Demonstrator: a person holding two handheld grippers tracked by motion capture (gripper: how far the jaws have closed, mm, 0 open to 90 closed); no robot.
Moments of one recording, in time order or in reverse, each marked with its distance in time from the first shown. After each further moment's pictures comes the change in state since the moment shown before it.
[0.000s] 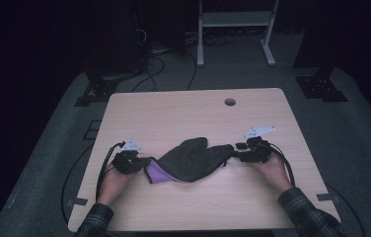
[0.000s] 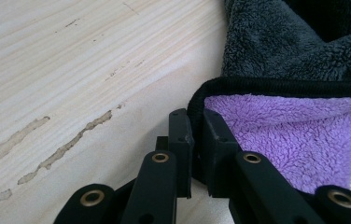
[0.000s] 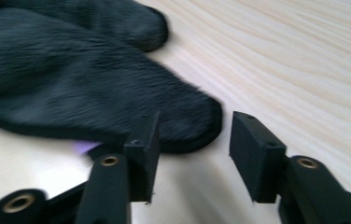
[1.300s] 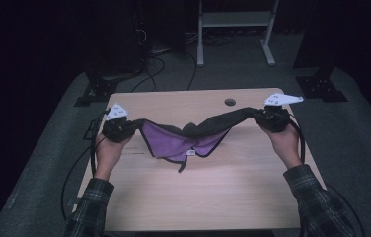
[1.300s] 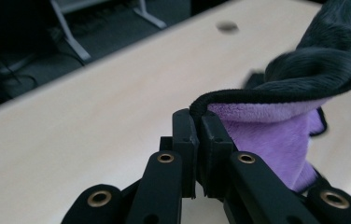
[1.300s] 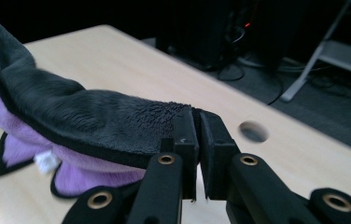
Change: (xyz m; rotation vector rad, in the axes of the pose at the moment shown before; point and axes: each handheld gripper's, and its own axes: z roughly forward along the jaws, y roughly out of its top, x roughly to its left) left arm 0.035 0.090 -0.062 -0.315 0.152 0.020; right arm -0.025 0.083 -0.082 -0.279 -0.190 -0.053
